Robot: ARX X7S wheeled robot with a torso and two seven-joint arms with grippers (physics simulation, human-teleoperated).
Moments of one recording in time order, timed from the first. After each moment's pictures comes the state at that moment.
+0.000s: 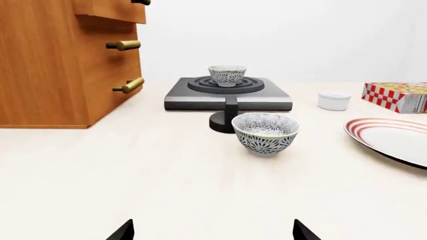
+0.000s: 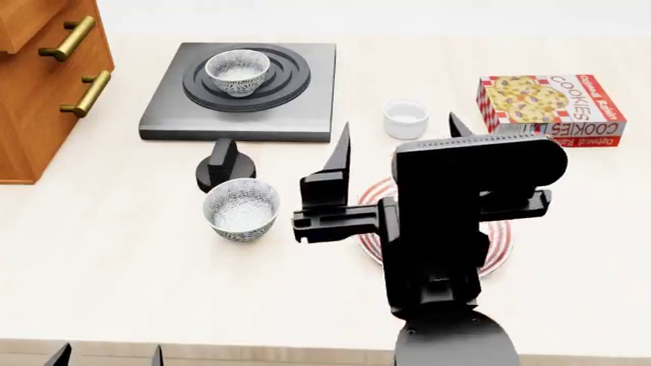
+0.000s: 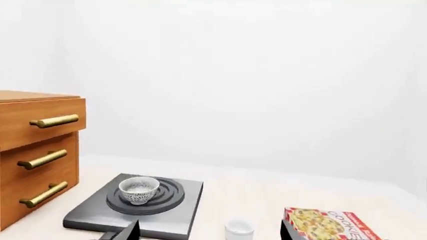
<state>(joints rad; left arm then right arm) -0.01 -0.11 0.13 -0.02 -0.11 0.02 -0.13 0.59 0.07 -0.15 -0.46 0.10 0.84 0.10</state>
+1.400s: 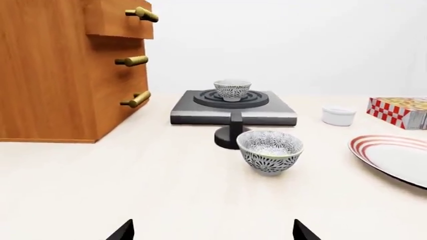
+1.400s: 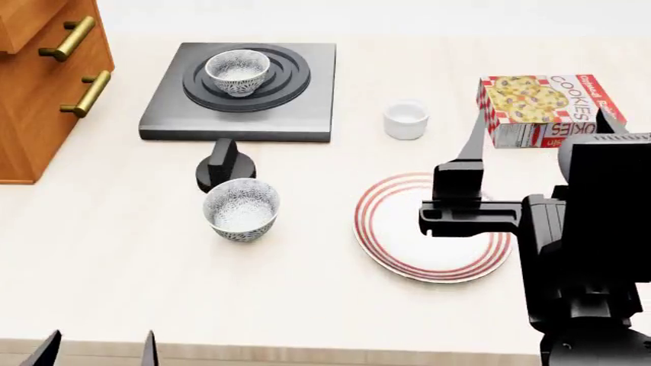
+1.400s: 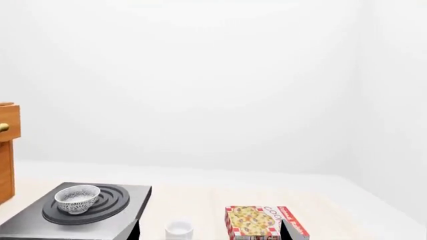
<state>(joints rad) -0.02 -0.16 0.18 0.06 -0.16 -0.02 -0.21 0.60 0.24 0.10 -0.65 0.19 1.04 0.03</state>
